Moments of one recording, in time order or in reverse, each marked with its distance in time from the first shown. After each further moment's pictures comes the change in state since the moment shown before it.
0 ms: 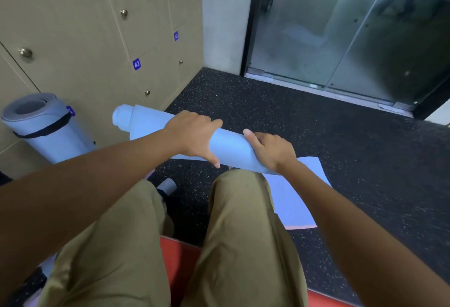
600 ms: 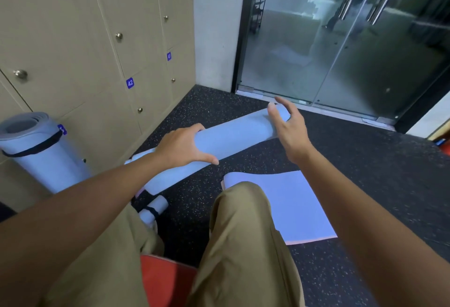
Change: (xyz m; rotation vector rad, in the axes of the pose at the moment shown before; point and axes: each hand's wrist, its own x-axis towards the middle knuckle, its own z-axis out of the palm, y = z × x) left_hand 0.006 -0.008 0.020 -0.688 0.152 -0.294; right_hand 0.001 0.002 -0.091 0.916 0.413 0.037
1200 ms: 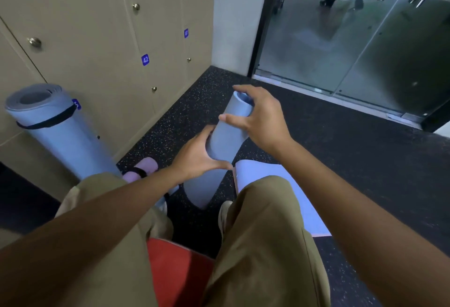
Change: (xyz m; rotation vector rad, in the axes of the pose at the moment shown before) left_hand -0.025 -0.035 0.061 -0.531 0.042 -0.027; right_hand -0.017 -0.027 0.099 -0.370 -0.254 -0.346
